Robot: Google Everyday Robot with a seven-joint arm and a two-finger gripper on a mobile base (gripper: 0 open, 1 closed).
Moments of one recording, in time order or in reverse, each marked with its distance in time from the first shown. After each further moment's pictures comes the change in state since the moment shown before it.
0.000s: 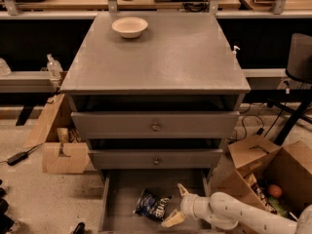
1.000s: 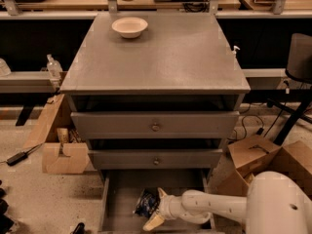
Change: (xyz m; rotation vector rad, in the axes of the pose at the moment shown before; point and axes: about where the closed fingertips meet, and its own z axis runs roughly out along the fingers) arm -0.001 0.034 0.096 -0.077 0.106 -0.048
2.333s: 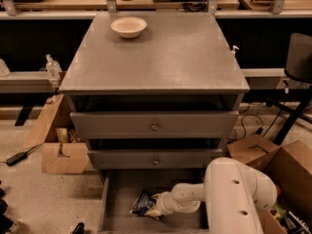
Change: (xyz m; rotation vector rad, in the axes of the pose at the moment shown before) arm 0.046 -0.030 0.063 -0.043 0.181 -0.079
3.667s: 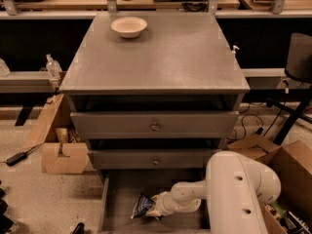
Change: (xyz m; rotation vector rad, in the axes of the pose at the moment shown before) arm -0.014 0.013 -0.022 -0.020 0.015 -0.045
